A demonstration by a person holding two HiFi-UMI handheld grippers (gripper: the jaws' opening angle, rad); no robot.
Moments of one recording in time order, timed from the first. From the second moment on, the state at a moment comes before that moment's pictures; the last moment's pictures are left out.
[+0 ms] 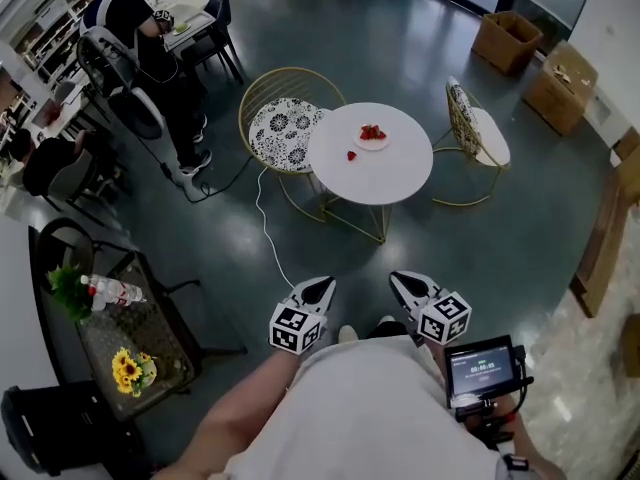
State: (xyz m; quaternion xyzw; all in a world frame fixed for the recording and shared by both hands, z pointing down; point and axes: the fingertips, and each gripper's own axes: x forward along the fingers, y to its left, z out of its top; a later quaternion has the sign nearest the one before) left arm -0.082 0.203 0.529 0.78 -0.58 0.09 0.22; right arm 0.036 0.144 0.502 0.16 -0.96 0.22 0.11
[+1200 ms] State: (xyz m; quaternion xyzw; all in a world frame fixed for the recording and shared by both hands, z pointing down) left arm -0.143 0.062 0.532 0.74 -0.62 0.10 0.24; right arm -0.042 -0.011 0.511 0.09 -0.96 0.24 0.11
